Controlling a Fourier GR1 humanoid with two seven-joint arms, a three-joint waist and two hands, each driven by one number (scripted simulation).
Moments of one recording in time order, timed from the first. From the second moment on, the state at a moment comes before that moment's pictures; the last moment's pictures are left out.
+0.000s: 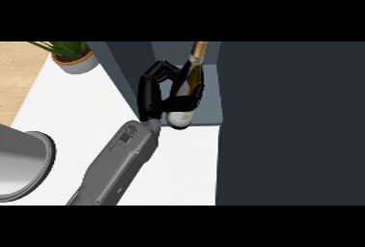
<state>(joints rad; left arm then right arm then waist) -0.69 0.00 -0.32 -0.95 0.40 0.64 -0.39 -0.04 -0.15 -0.08 -2.39 -0.33 0.20 0.54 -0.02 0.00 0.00</state>
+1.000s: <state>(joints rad) -0.96 0.00 -0.17 -0.50 0.43 0.62 -0.64 -0.03 -0.14 -0.04 -2.39 -0.33 0.21 0.53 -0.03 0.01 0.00</state>
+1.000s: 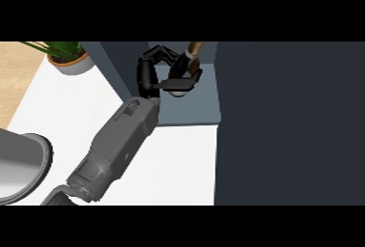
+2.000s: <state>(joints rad) -1.07 0.00 -0.04 -0.28 0.58 0.49 -0.74 -0.08 -0.14 -0.03 -2.37 -0.34 0.19 0.54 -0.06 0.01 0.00</state>
